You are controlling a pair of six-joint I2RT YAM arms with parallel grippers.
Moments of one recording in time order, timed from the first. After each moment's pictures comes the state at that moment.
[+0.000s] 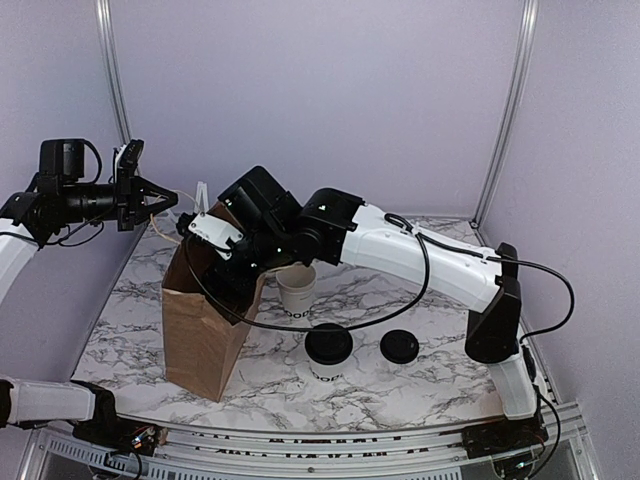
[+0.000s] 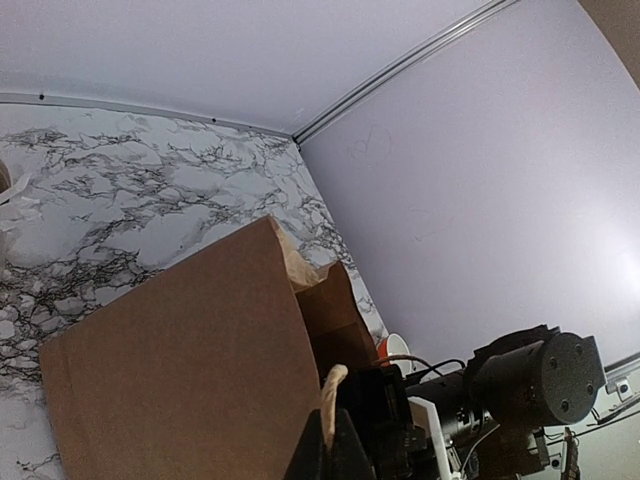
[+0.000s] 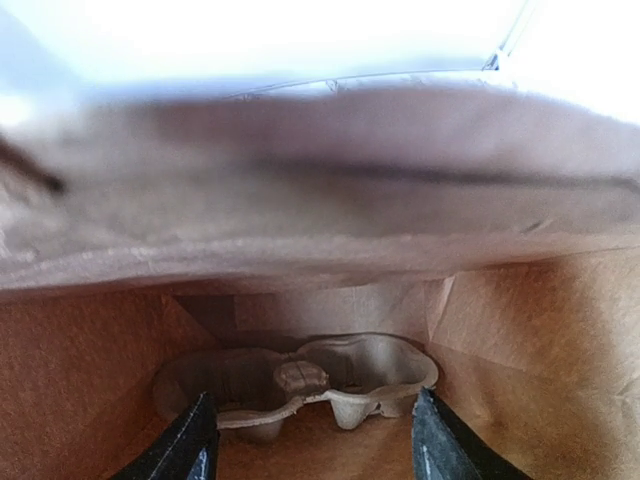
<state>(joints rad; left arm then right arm) -0.13 1.08 1.26 -0.62 0.87 -0.56 1.19 2.22 2.36 -0.83 -0.04 -0.10</state>
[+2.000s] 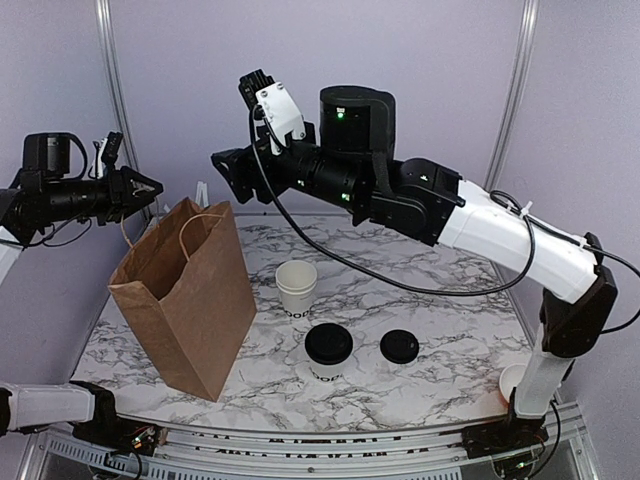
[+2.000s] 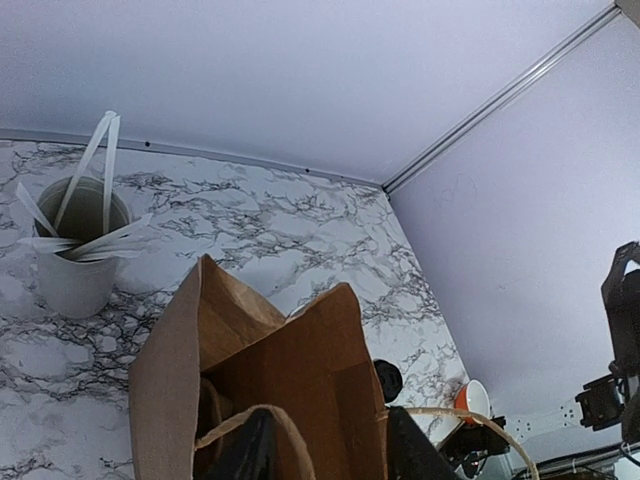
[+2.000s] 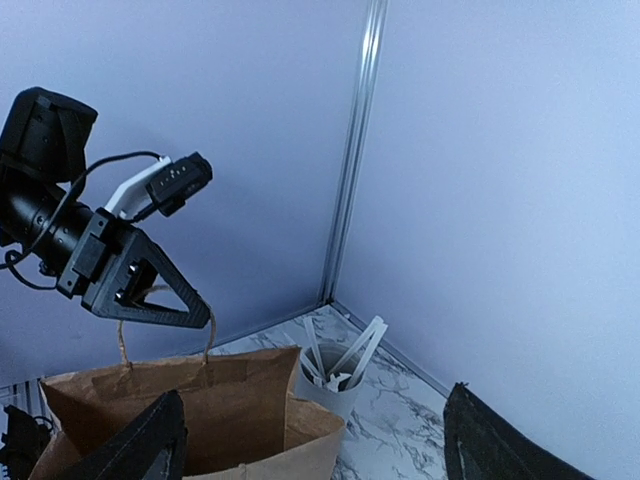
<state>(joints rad) -0.13 1.04 1.34 -0.74 0.59 -0.47 1.19 1.83 2.05 -0.20 0.28 -0.12</state>
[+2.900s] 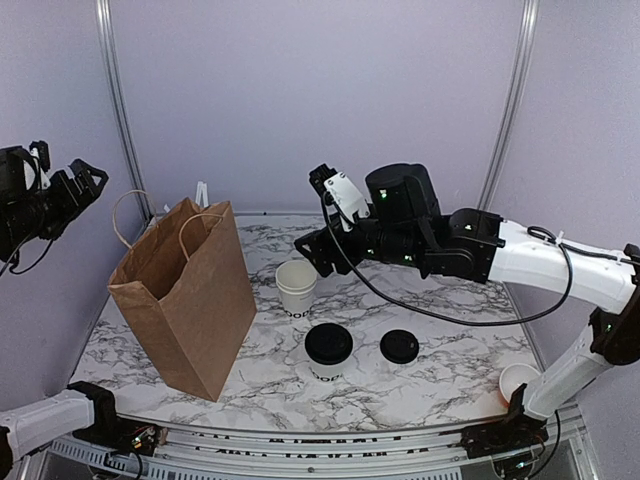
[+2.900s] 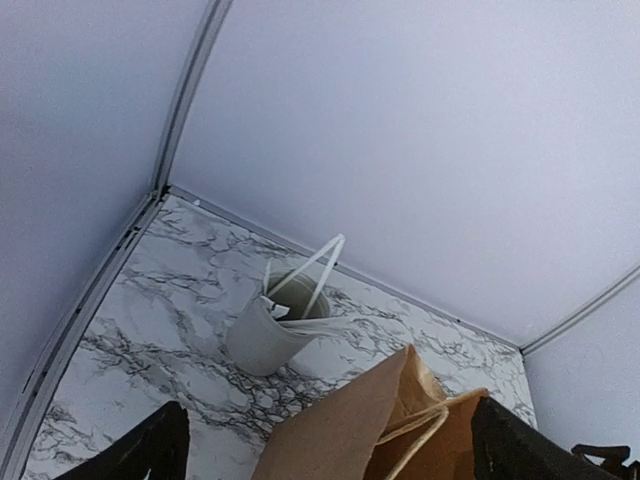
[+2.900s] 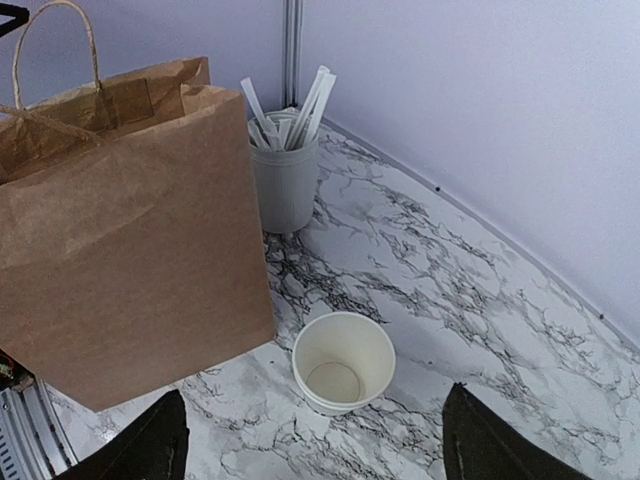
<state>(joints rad) -0.13 0.83 1.34 -0.84 -0.05 -0.56 1.07 1.49 1.40 -0.32 0.24 0.06</state>
